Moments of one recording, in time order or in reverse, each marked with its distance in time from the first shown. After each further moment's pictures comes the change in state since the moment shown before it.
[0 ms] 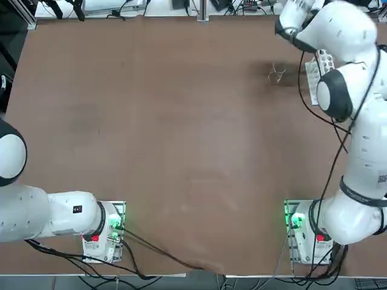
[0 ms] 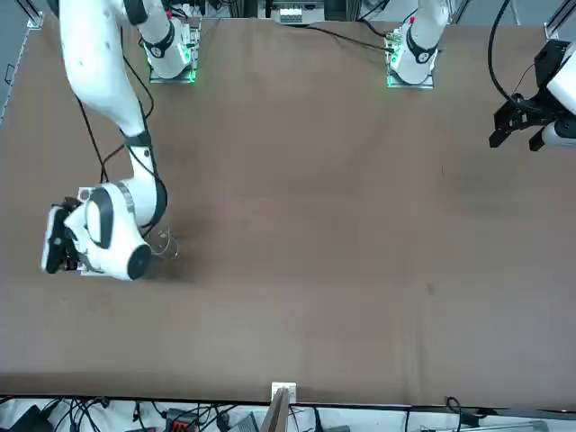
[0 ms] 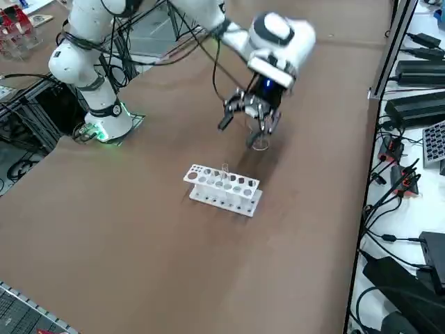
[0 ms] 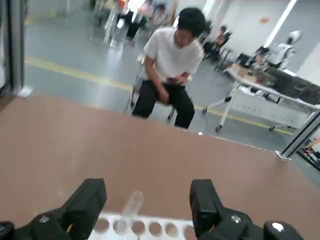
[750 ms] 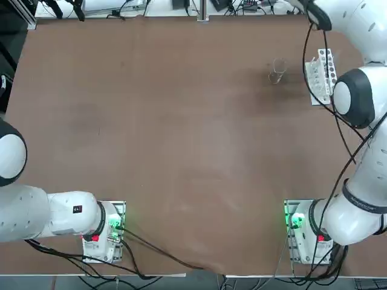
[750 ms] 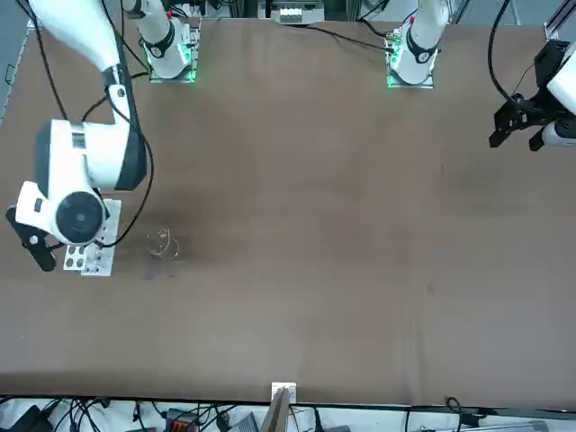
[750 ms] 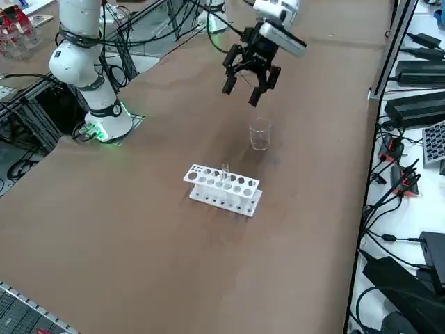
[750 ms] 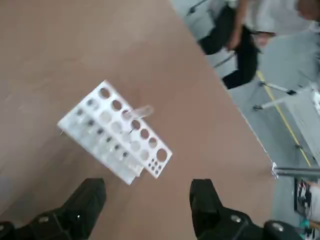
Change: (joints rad) arm 0.000 -0.155 -0.006 0.064 0.373 -0.017 -0.818
